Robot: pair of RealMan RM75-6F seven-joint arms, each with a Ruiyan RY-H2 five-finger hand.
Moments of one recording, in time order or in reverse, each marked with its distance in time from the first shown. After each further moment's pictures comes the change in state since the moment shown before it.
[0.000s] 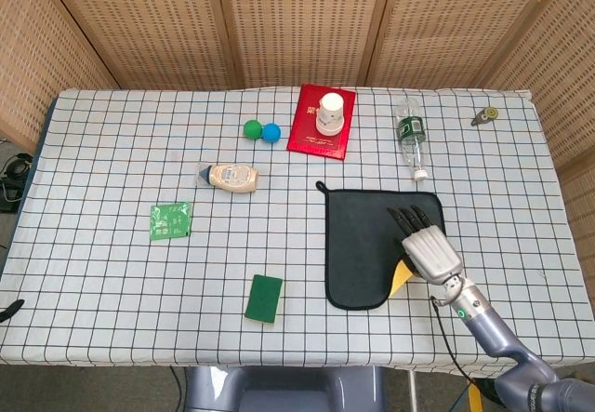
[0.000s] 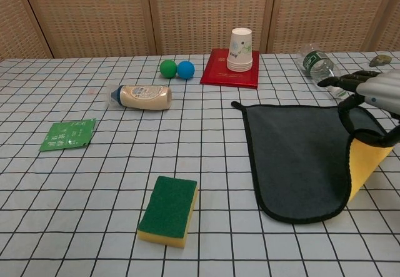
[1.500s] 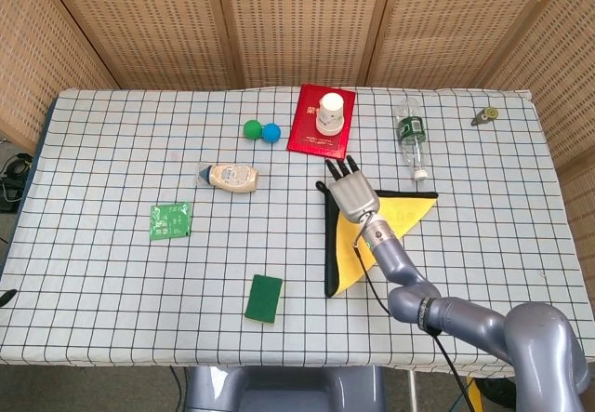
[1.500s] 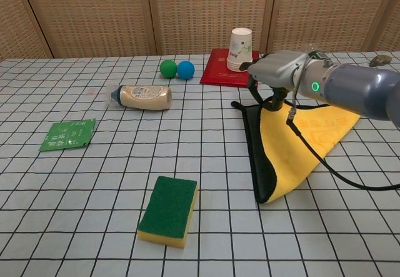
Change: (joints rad) left arm -0.053 -0.009 -0.042 0.061 -0.146 -0.132 -0.031; right arm 0.467 -0.357 0.152 0.338 0.614 -0.247 -0.496
